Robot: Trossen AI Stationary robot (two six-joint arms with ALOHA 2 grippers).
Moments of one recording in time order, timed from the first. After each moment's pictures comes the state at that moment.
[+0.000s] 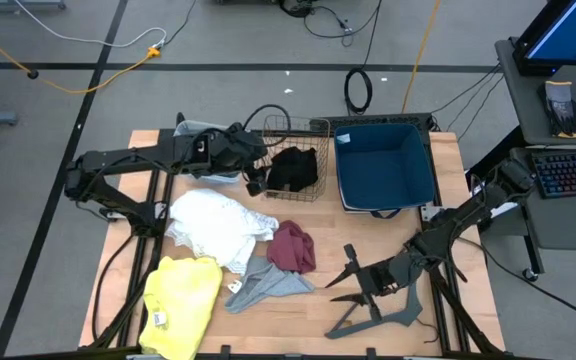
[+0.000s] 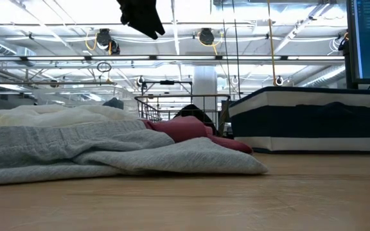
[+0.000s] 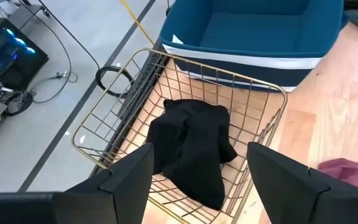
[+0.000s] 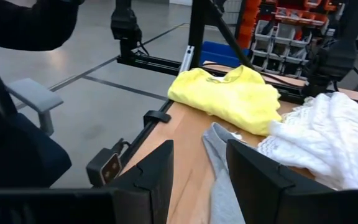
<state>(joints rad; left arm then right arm) 0.15 1.43 1.45 -0.73 -0.34 -0.01 0.64 1.33 0.74 0.37 0.29 0.03</state>
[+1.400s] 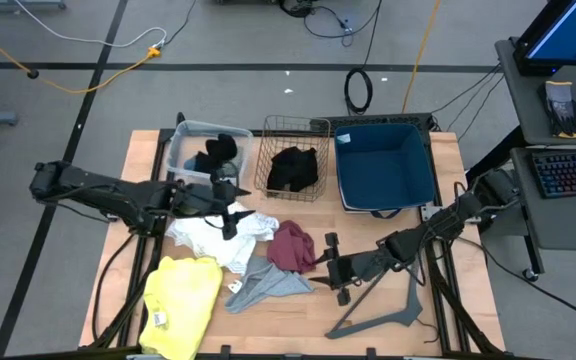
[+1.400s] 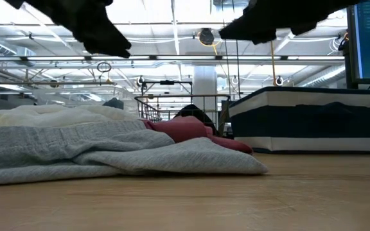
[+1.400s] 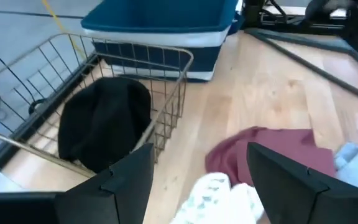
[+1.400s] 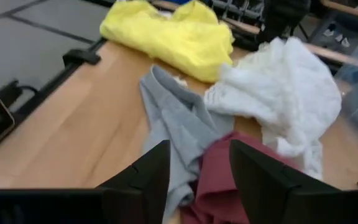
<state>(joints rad) -0.11 1.02 0.68 -0.14 -0.34 -0.13 0.49 1.54 0.78 0.34 0.34 -0.04</state>
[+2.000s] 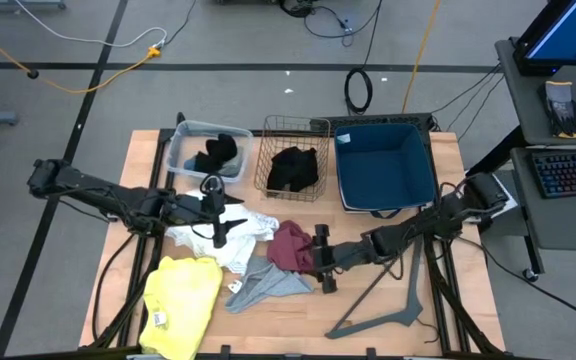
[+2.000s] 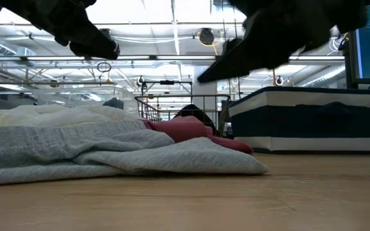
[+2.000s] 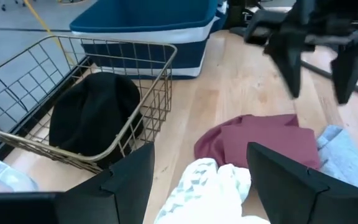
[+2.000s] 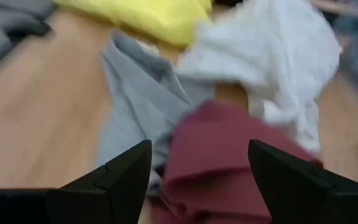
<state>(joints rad) -0.21 0.93 0.56 -0.09 -0.40 -0.12 0.36 1.67 0.83 0.32 0.28 0.02</state>
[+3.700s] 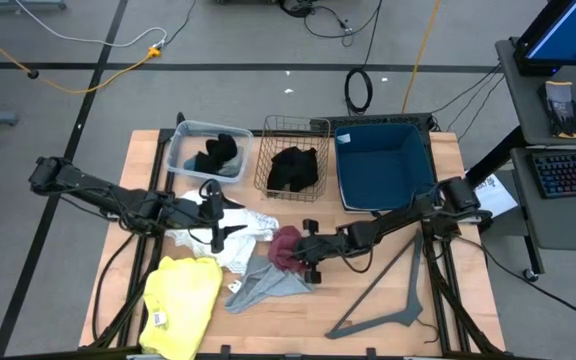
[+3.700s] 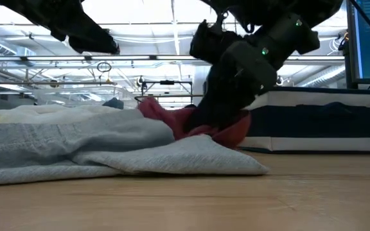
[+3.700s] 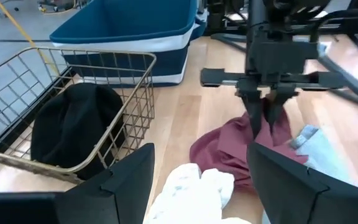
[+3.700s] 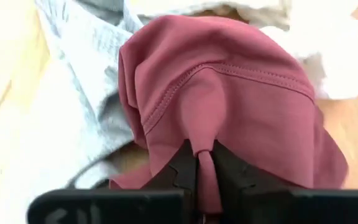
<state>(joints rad) -0.26 0.93 0.56 -0.07 -0.39 -0.11 0.25 1.85 0.98 0.13 0.15 0.17</state>
